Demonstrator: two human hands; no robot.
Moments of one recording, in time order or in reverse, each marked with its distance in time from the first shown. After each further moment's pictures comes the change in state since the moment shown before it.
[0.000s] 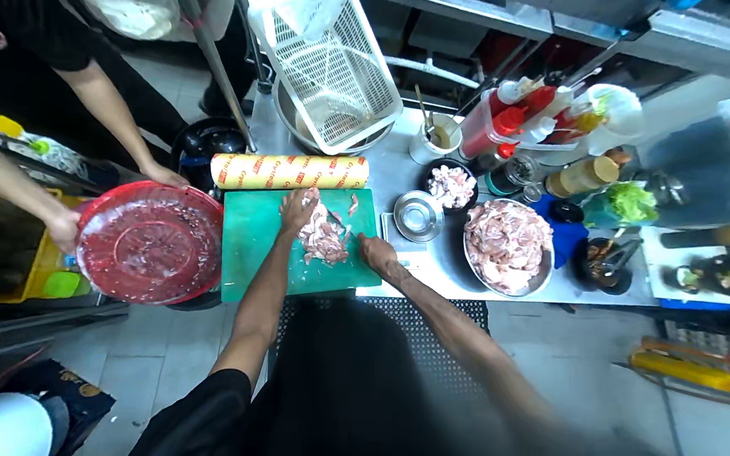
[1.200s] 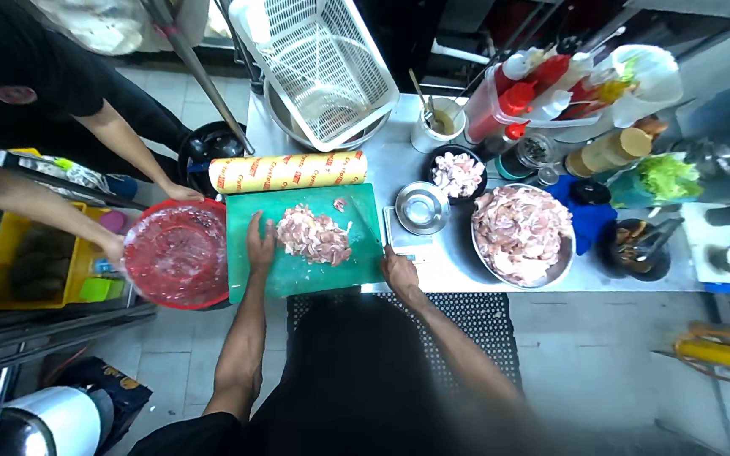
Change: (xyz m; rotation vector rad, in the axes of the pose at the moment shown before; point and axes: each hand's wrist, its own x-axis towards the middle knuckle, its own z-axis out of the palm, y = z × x) left_hand -0.091 -0.073 -0.038 -0.145 0.351 0.088; right_hand -0.051 0.042 0.030 0.167 0.072 0.209
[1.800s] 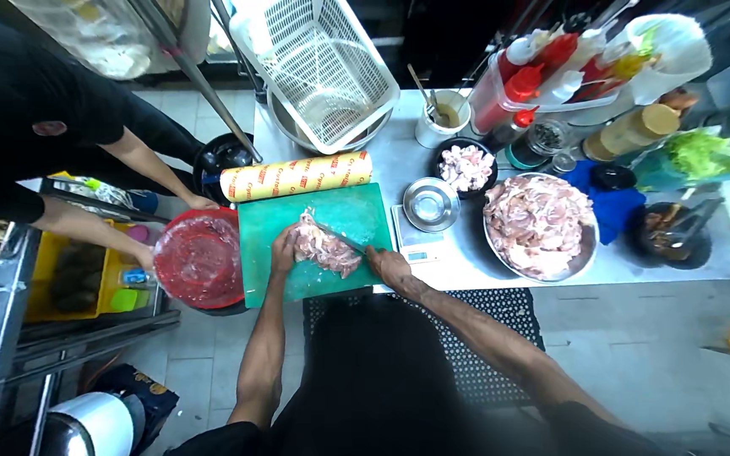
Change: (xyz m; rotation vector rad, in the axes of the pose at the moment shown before) left_hand -0.009 0.014 0.011 -0.339 -0.270 0.040; right_hand 0.016 -0.030 0.009 -0.138 -0.064 -0.378
